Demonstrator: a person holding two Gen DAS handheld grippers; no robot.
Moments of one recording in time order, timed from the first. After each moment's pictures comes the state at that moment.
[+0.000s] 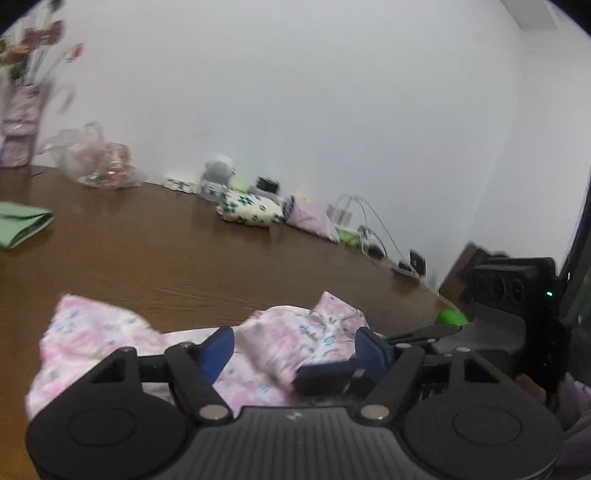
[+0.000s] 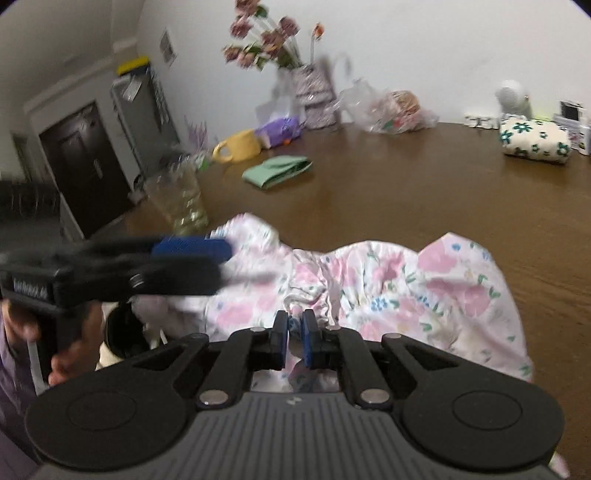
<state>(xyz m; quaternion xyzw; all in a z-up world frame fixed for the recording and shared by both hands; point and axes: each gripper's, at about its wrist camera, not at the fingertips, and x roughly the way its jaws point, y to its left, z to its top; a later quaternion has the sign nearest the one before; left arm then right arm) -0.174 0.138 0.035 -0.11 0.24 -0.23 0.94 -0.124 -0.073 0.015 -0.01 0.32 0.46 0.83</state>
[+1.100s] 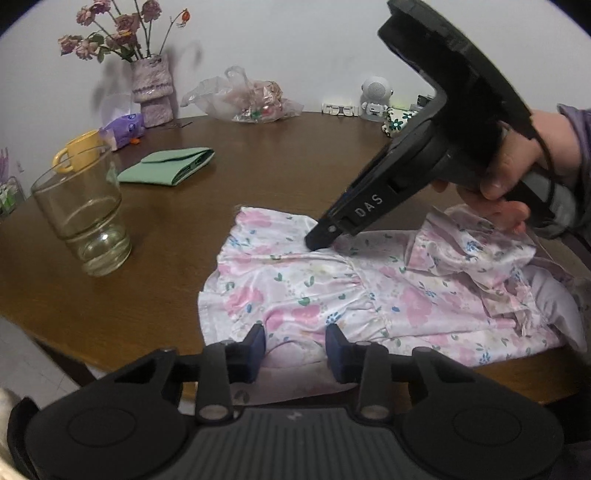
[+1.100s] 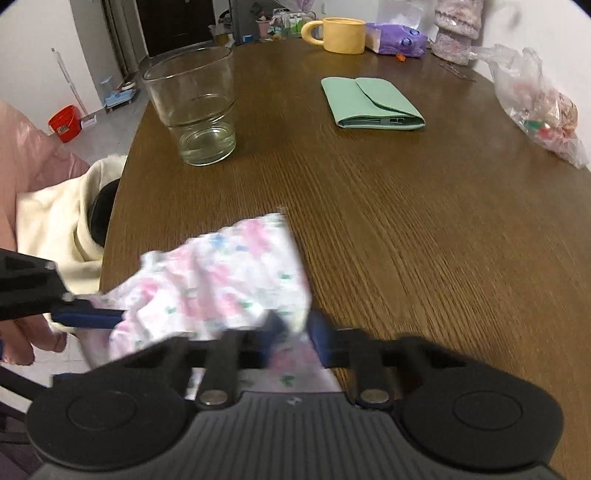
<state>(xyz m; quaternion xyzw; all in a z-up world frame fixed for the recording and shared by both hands) -0.176 0.151 0.024 -0.01 0.38 0.05 0.93 -0.012 0.101 0.034 -0.27 0.40 0.53 0.70</state>
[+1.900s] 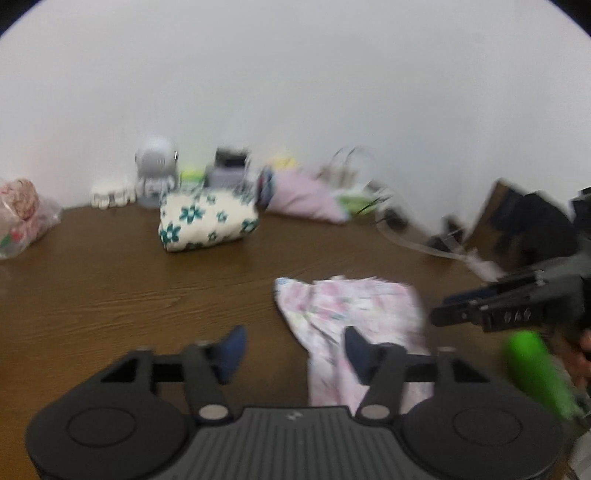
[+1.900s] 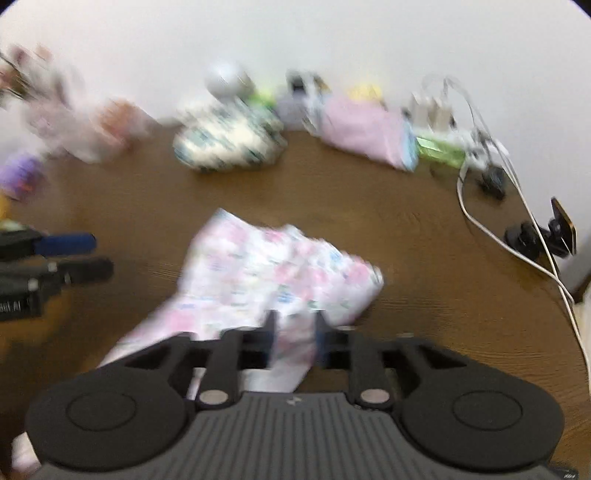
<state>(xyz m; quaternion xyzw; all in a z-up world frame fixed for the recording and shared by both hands) 0.033 0.058 0.074 0.00 0.30 -0.27 0.91 0.040 -0.225 0.080 0.00 0.39 0.15 0.91</state>
